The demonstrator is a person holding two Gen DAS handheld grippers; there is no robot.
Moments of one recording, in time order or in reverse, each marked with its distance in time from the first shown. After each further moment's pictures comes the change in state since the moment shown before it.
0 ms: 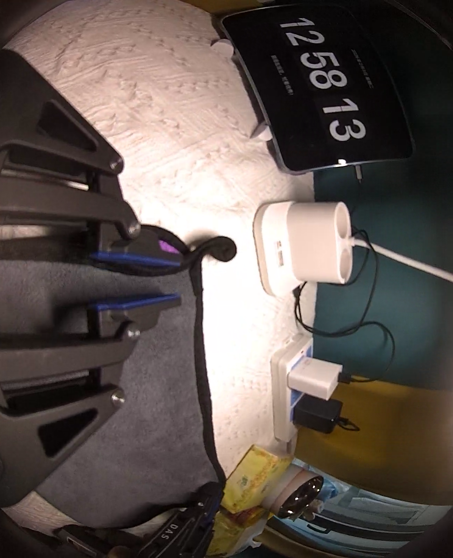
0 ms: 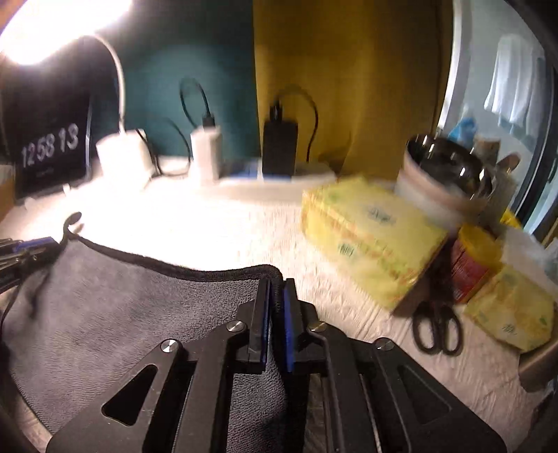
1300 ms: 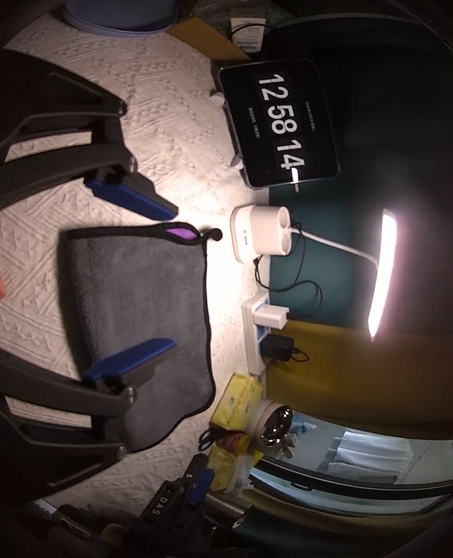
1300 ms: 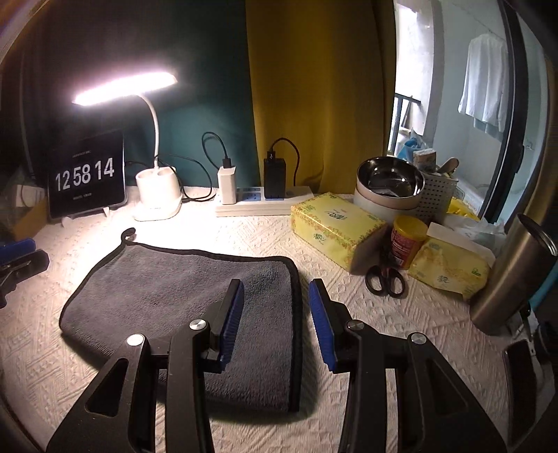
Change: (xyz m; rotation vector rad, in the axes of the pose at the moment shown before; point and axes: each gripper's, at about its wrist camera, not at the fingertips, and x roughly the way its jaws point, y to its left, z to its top) left arm -0.158 -0.023 -0.045 0.022 -0.175 -0.066; right arm -0.147 0.019 -0.041 0.057 -0.154 -0.025
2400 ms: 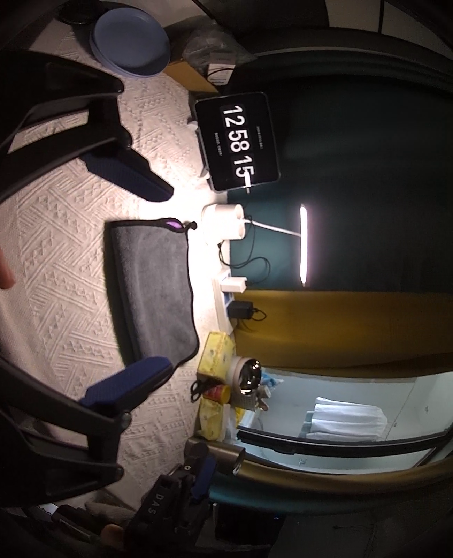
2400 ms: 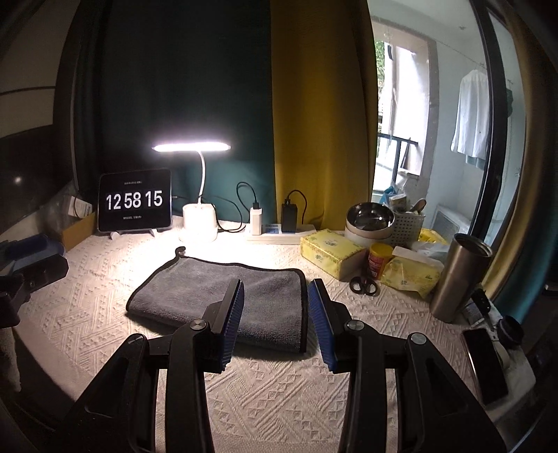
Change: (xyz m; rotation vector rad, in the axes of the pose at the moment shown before) left arm -0.146 -0.041 -0.045 0.069 -0.214 -0.023; right arm -0.159 0.023 -0.036 -0.035 -0.192 0.016
